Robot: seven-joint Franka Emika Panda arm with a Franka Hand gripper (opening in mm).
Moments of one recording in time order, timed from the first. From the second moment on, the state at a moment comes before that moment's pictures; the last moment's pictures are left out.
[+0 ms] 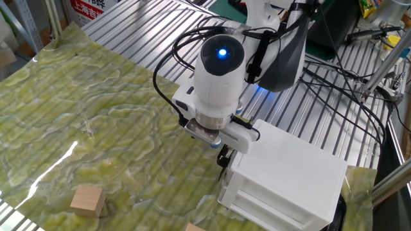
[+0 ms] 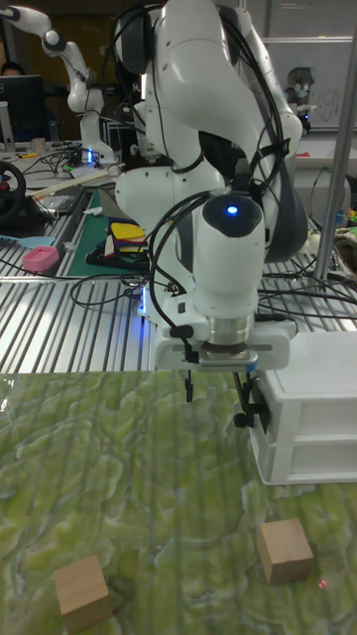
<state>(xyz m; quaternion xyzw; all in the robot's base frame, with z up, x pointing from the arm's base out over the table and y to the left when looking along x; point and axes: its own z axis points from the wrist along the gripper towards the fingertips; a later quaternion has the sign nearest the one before) 0.512 0.078 0.197 0.00 -1.00 0.00 0.06</state>
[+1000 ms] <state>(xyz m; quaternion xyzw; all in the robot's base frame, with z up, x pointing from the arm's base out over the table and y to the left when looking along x) 0.521 0.050 0.198 0.01 -1.00 0.01 0.06</state>
